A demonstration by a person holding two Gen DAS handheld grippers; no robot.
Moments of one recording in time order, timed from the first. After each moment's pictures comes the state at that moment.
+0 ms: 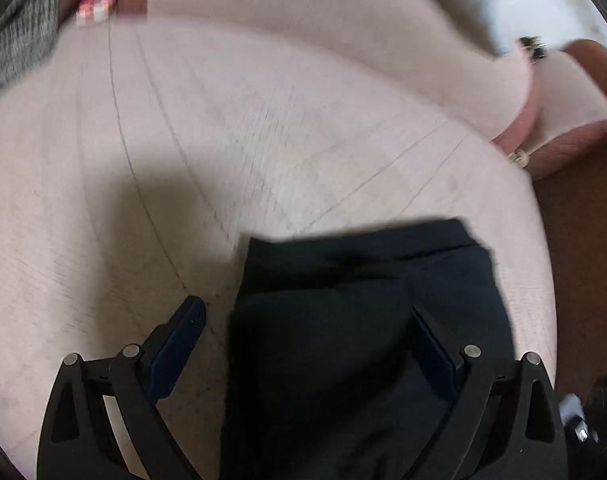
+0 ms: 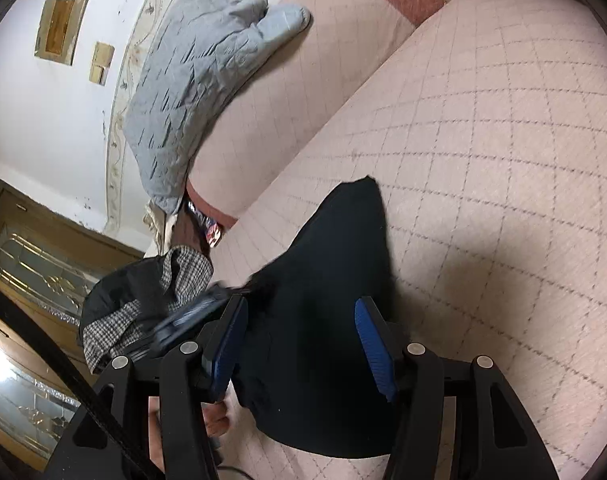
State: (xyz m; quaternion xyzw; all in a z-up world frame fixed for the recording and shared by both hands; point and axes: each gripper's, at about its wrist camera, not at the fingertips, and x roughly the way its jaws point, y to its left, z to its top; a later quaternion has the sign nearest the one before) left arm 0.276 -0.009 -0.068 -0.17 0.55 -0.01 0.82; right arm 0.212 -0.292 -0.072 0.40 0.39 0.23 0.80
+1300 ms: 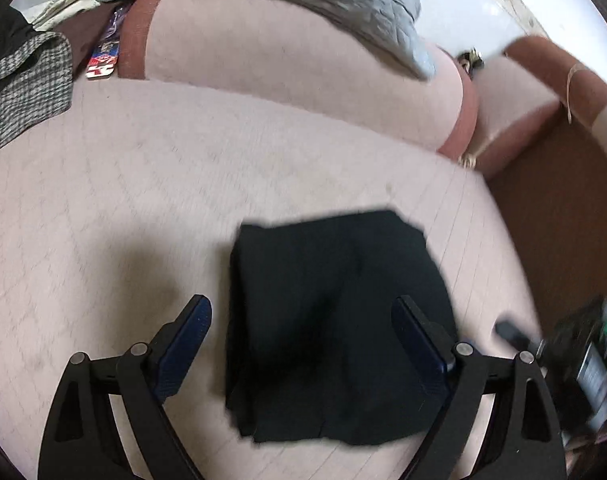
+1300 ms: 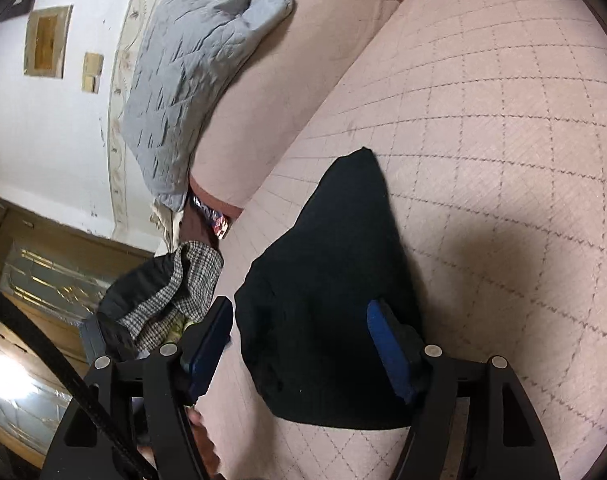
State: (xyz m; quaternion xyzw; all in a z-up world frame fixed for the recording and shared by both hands) left arm 0.204 -0.007 0.000 -0.15 0.47 -0.06 0.87; right arm 0.205 -0.295 -0.086 0.44 0.41 0.24 0.76
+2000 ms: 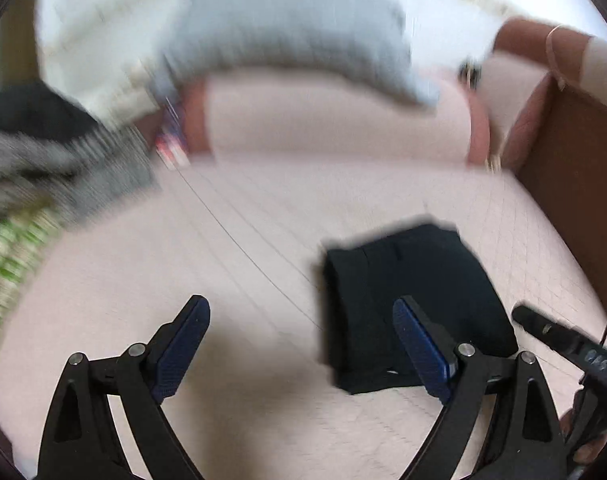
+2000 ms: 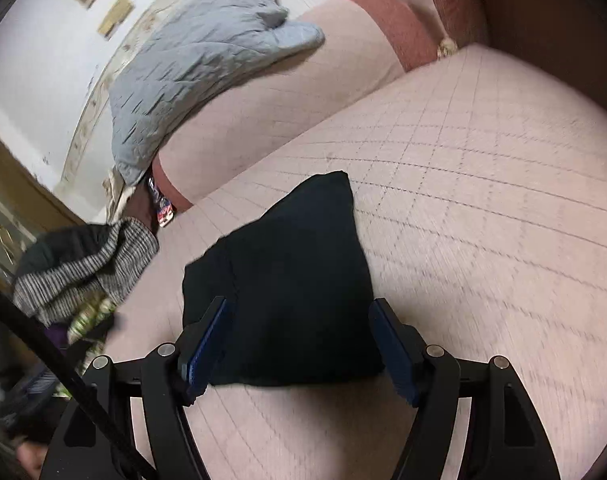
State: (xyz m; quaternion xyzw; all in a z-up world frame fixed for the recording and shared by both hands) left arm 0.079 -0.004 0.062 0.02 0.33 0.05 0.94; right arm 0.137 -0.261 -0.047 0.25 0.37 0.14 0.88
